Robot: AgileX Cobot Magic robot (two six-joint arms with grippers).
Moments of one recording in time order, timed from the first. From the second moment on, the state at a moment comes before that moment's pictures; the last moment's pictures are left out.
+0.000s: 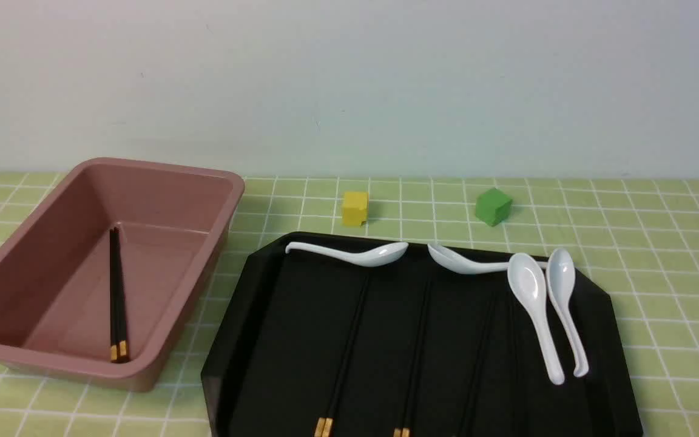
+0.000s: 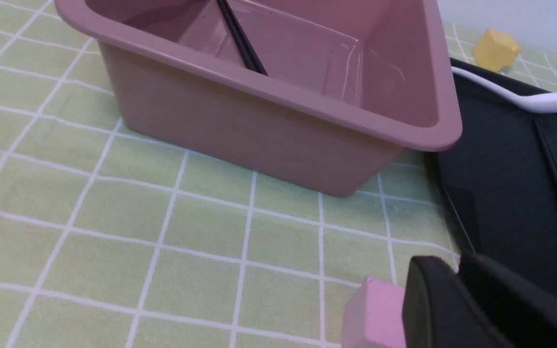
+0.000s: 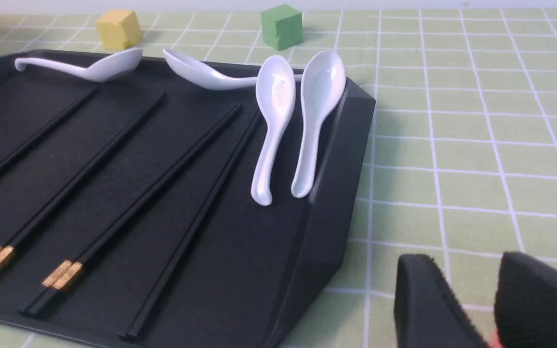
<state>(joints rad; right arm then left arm) 0.09 -0.01 0.02 0.08 0.38 0.03 -0.09 -0.01 0.03 -0.08 0.39 -0.25</state>
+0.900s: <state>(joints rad) 0.09 -0.01 0.02 0.08 0.38 0.03 -0.09 -0.01 0.03 -0.08 0.38 -0.25</state>
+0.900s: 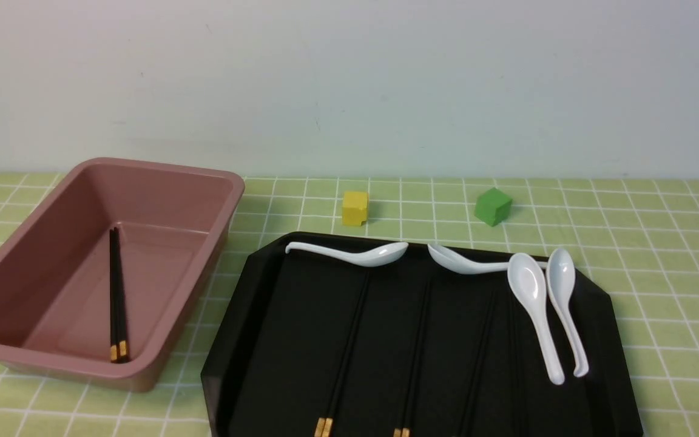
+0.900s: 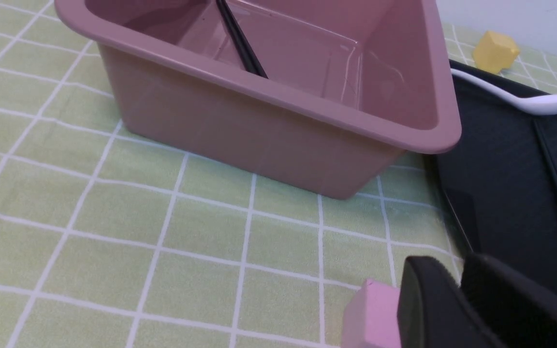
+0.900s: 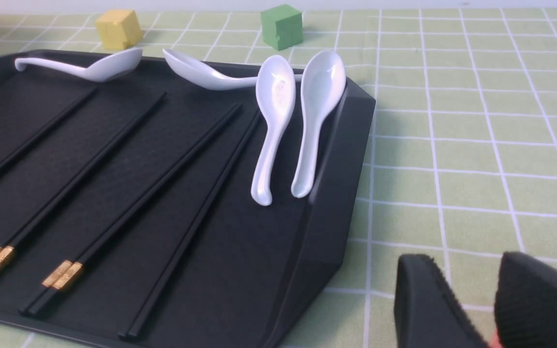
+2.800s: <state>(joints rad) 0.09 -0.01 0.02 0.08 0.38 0.03 -0.50 1.24 -0.84 -0.34 0.91 -0.44</state>
